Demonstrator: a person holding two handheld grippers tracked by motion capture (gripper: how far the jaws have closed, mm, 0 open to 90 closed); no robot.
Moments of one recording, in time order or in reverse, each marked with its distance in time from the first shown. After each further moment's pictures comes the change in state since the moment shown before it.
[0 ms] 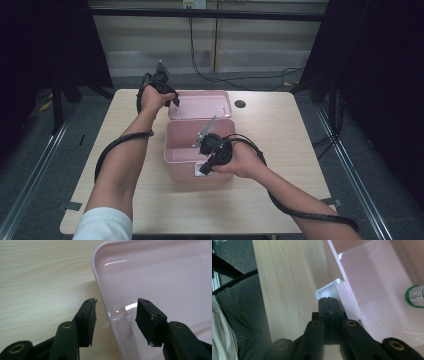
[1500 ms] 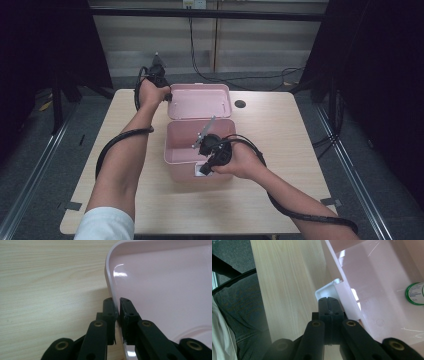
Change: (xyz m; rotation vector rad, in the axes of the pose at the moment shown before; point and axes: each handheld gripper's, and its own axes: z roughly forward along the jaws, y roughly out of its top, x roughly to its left) left arm -0.002 0.008 -0.028 -0.034 0.030 -0.033; right arm 0.003 0.001 0.000 0.015 -0.013 0.014
